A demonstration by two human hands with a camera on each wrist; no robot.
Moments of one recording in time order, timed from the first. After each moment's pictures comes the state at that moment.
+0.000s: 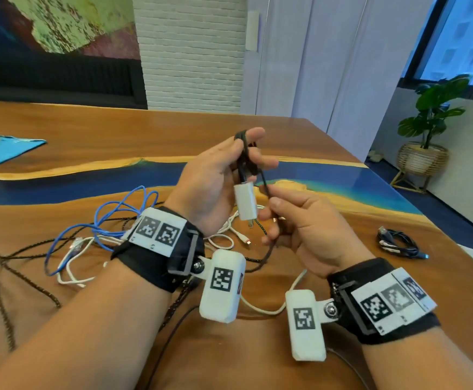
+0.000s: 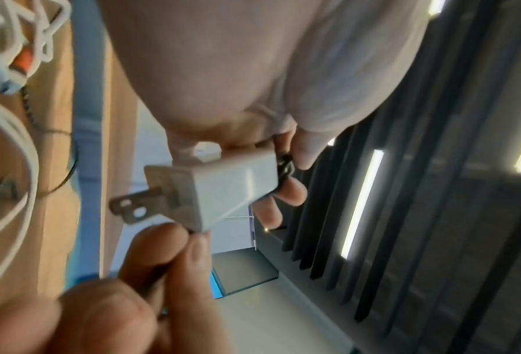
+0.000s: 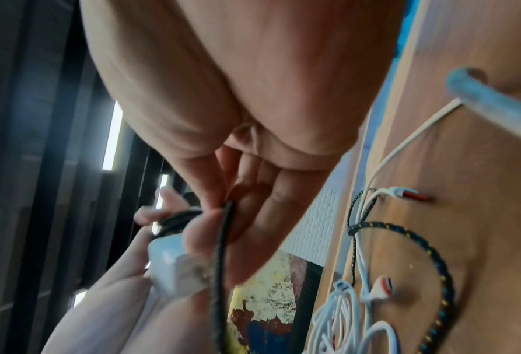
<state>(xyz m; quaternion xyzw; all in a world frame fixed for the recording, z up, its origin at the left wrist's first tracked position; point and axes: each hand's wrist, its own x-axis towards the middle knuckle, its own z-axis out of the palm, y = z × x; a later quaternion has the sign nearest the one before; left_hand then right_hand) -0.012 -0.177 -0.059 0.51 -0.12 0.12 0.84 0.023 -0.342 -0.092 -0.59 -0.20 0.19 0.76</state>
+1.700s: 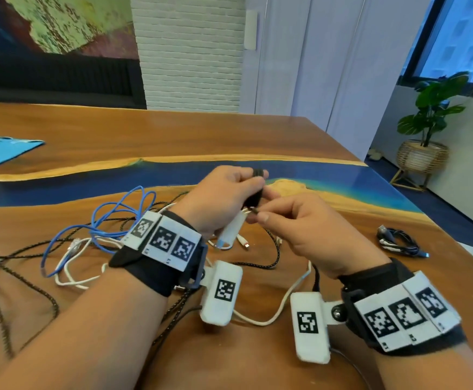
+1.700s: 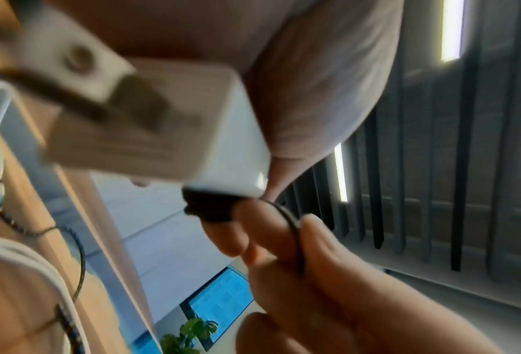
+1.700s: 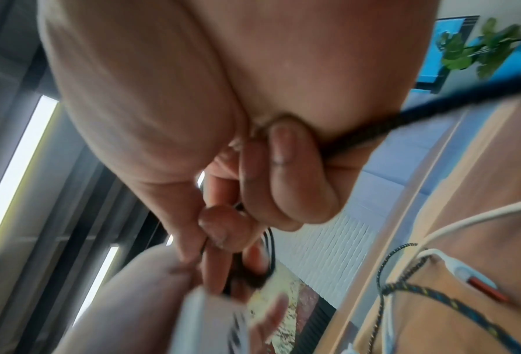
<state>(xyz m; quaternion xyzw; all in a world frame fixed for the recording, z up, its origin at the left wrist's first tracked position) -0.012 -0.180 -0.066 0.75 -0.02 0.06 0.66 0.020 -0.356 -0.080 -0.77 -0.35 0.10 0.52</state>
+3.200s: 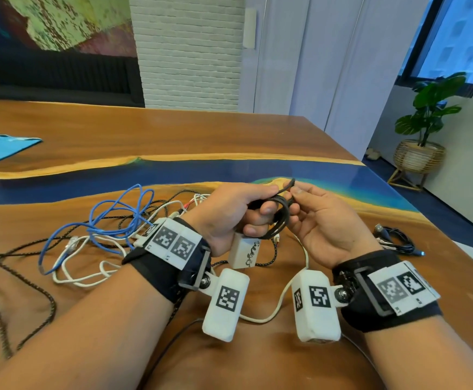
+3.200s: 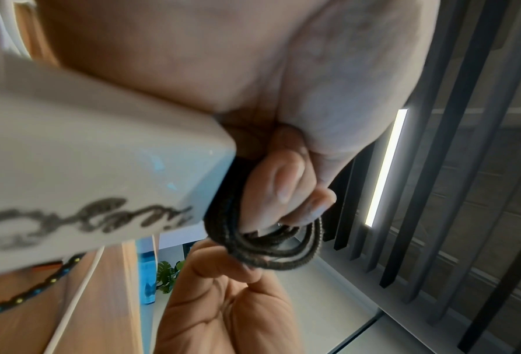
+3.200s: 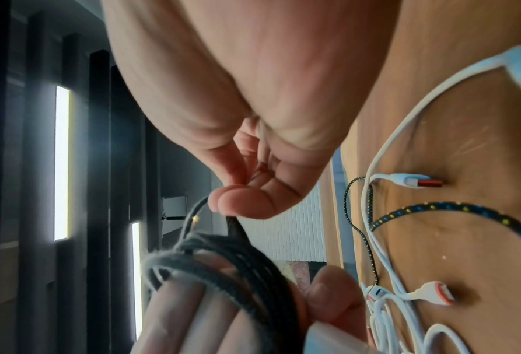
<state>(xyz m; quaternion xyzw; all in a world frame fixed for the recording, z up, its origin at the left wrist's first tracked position) -0.023 -0.200 -0.071 0.62 -0.04 -0.09 0.78 0.045 -0.359 -0.091 -0.50 -0.10 0.20 0.84</state>
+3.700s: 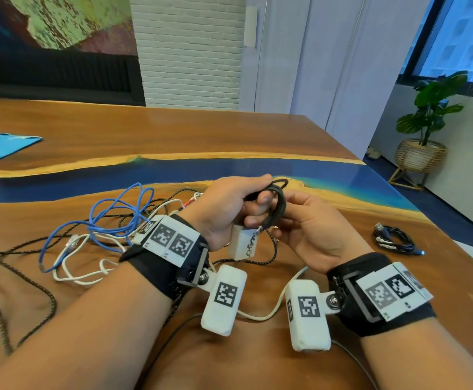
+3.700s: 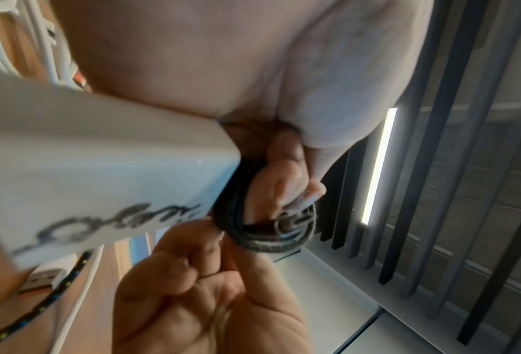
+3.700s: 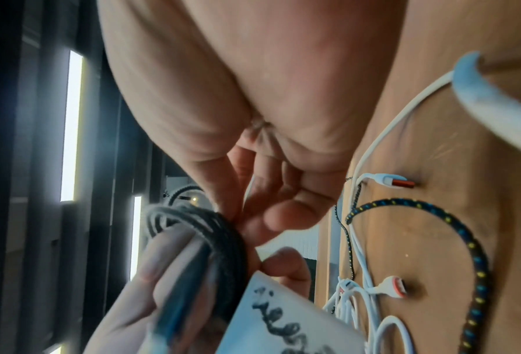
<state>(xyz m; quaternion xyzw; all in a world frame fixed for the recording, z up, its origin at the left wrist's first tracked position) -0.018 -0.195 -0.074 0.64 -0.04 -0.05 0.77 0.041 -0.352 -0.104 -0.60 -0.17 0.22 0.75</state>
